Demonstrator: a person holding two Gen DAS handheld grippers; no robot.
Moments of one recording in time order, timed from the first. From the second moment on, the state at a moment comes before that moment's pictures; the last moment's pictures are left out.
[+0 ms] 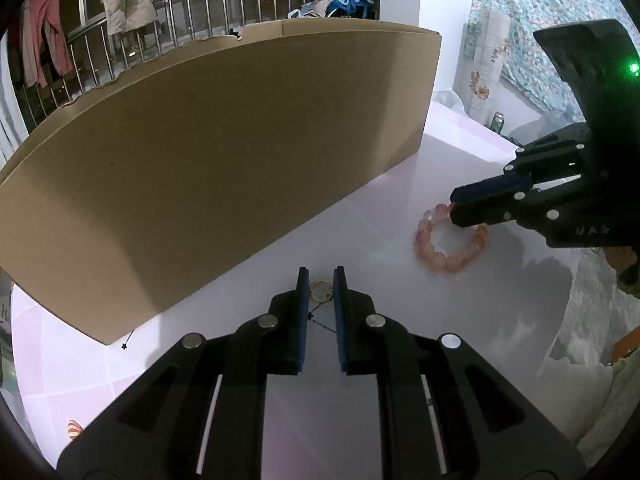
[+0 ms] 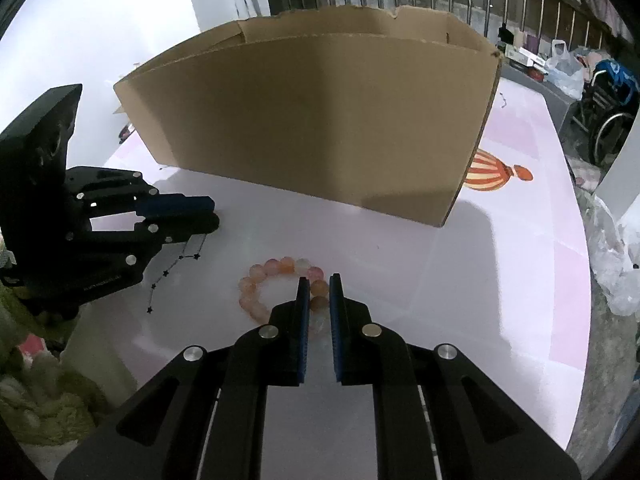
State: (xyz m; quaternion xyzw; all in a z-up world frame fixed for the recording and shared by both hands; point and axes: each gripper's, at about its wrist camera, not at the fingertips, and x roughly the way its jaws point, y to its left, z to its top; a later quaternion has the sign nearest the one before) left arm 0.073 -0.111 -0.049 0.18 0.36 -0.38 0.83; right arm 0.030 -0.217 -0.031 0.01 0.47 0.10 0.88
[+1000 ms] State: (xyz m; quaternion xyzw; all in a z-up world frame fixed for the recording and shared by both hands) left arm 0.052 -0.099 0.026 0.14 0.27 -0.39 0.87; right arm 0.014 -0.207 0.044 -0.03 0.38 0.10 0.92
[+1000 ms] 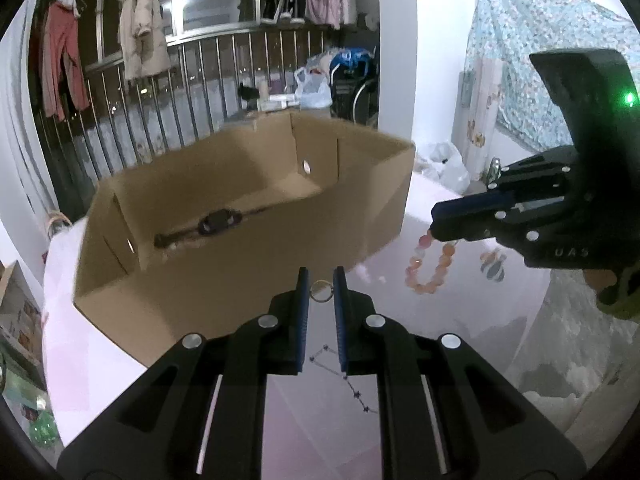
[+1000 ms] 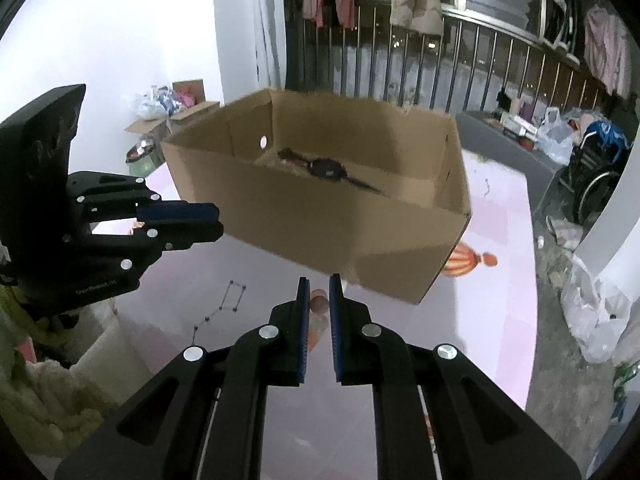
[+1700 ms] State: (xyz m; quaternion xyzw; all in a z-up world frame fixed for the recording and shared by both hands) left arm 0.132 -0.122 0.069 0.16 0.27 -0.40 0.86; right arm 0.126 -0.211 0.101 -0.04 0.32 0.14 0.94
